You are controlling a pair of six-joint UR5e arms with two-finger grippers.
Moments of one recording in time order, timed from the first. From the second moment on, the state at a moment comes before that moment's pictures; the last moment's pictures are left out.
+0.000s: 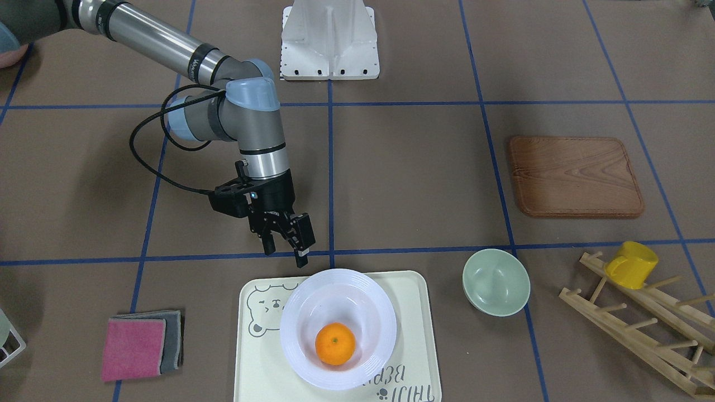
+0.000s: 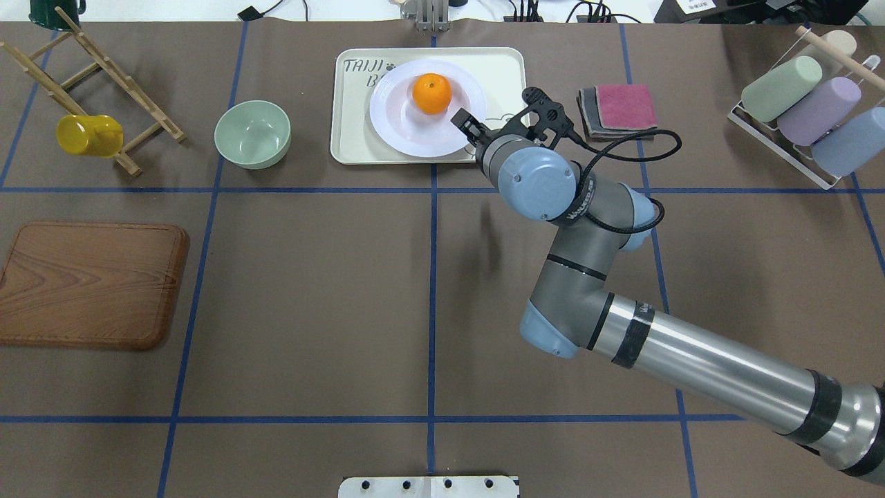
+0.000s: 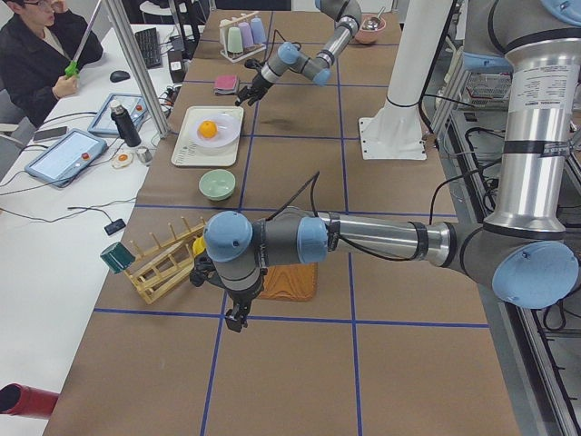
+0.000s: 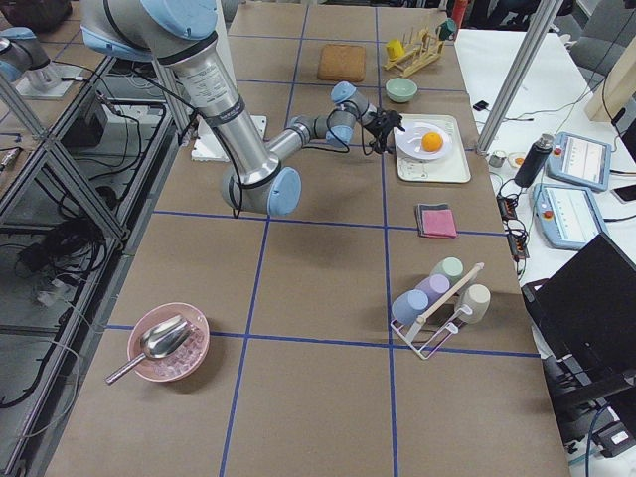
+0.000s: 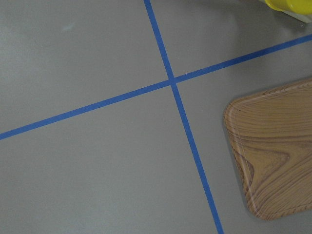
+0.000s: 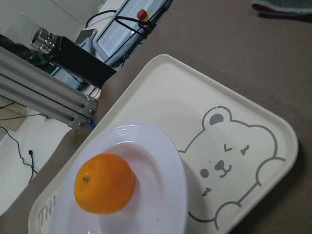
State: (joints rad) left arm -1.66 -1.57 -1.65 -1.41 -2.35 0.45; right arm 0.60 -0.90 1.44 -1.06 1.39 1.79
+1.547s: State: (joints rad) left arm -1.66 -1.41 -1.78 -1.51 -2.34 0.21; right arm 1.45 -1.69 1.85 -1.47 2.32 0.09
